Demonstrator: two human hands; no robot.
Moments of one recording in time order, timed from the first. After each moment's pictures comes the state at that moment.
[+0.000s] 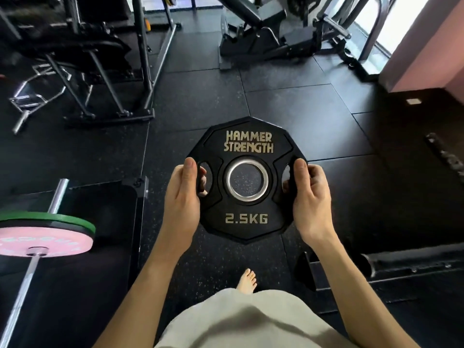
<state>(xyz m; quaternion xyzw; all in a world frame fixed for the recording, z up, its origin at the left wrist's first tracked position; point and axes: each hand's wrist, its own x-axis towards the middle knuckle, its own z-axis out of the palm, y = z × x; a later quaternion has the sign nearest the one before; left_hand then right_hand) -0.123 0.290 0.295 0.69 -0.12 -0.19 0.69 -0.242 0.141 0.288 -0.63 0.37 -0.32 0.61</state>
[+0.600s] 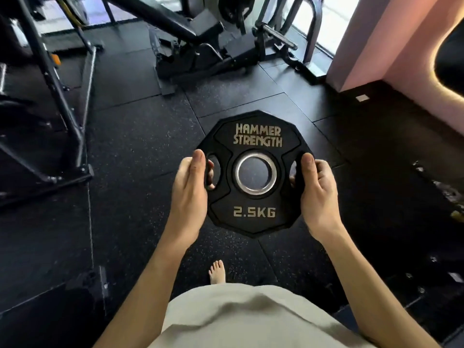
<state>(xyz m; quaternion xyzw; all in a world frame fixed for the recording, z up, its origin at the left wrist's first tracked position) 0.173 -0.030 0.292 0.68 -0.23 -0.28 0.64 0.012 -0.137 0.290 -0.57 0.47 -0.40 0.54</state>
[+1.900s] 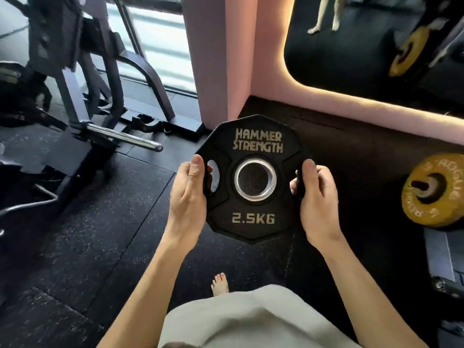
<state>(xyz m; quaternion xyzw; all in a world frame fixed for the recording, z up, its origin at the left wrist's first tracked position) 0.354 -1.038 0.293 0.51 -0.48 -0.52 0.50 0.159 -0.993 0.290 -0.35 0.64 -0.59 0.35</state>
